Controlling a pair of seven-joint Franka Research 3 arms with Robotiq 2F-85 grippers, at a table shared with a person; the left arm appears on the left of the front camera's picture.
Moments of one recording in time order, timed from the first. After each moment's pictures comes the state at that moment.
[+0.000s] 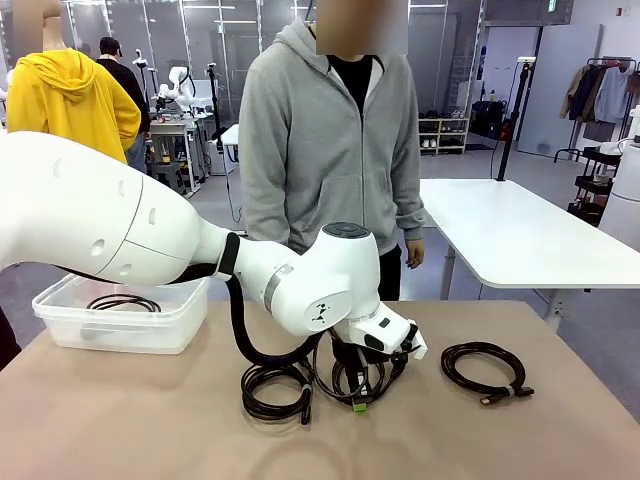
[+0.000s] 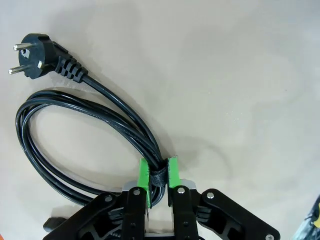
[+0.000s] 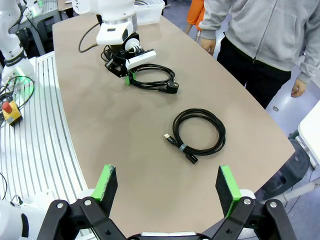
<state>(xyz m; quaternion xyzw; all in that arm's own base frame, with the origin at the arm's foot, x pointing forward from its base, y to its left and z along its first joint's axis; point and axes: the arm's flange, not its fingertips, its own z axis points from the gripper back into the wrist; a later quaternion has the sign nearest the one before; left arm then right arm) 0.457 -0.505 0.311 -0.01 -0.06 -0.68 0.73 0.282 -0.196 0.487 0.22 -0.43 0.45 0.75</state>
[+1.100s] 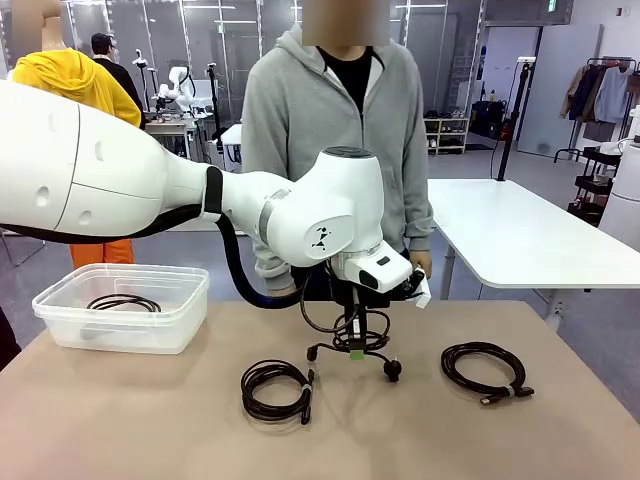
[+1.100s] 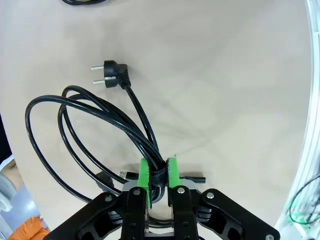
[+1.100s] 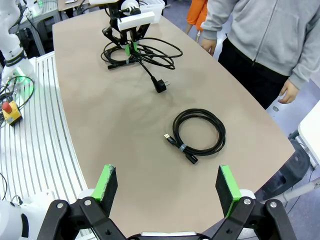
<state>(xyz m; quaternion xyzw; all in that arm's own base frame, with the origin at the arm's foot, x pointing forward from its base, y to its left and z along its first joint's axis) 0.462 -0.501 0.418 0.01 -0.07 -0.73 0.68 0.282 -0.196 0.487 0.22 -0.43 0.45 0.75</state>
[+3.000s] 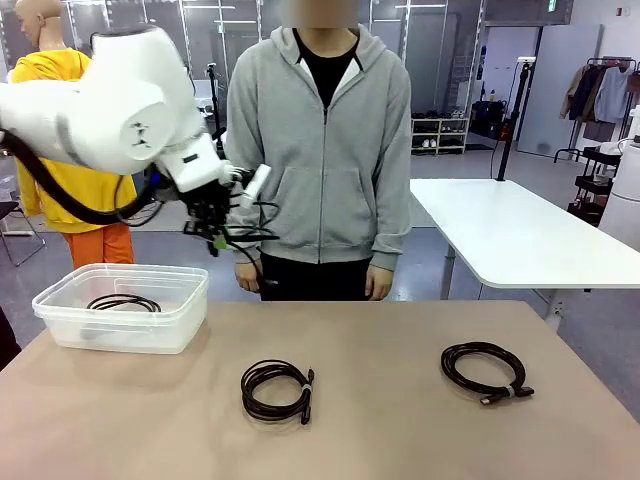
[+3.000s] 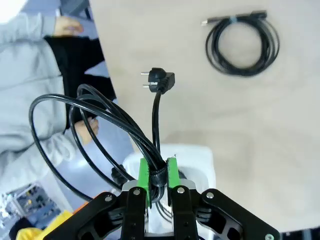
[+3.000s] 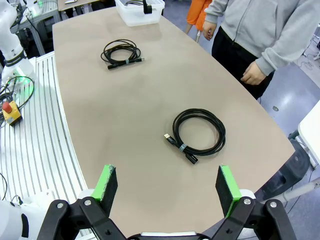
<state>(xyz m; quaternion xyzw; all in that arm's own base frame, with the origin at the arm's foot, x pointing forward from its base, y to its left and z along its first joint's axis) 0.517 -0.237 0.571 0.13 -0.18 -0.78 0.59 0.282 -0.195 0.487 0.22 -0.43 0.45 0.75</state>
